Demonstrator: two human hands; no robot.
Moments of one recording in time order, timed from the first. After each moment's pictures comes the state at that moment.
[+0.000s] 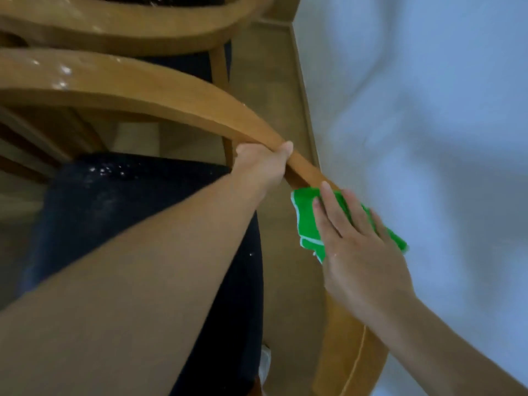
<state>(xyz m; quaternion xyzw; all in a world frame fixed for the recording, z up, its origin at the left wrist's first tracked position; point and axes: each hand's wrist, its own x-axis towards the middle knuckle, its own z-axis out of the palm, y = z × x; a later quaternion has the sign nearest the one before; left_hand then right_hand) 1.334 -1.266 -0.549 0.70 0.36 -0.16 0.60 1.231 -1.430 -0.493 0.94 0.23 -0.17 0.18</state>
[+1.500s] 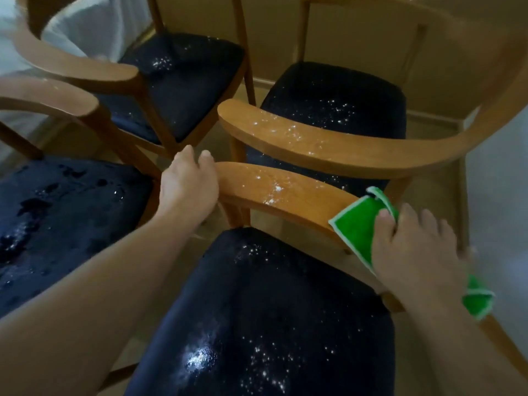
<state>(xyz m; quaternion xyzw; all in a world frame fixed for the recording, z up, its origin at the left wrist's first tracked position) 1.292 -0.954 -0.515 0.76 0.53 0.12 0.36 1.406 -1.197 -0.553 0.99 0.13 -0.07 -0.04</state>
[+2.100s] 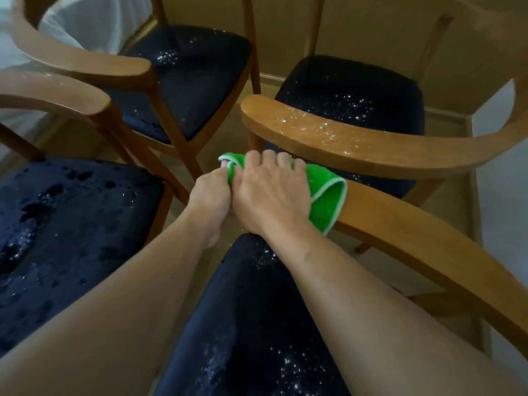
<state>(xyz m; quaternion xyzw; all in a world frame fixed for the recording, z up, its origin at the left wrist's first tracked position) 1.281 -0.920 -0.550 0.58 0.51 0.09 0.63 1.340 -0.988 -0.551 0.91 0.40 0.02 -0.08</state>
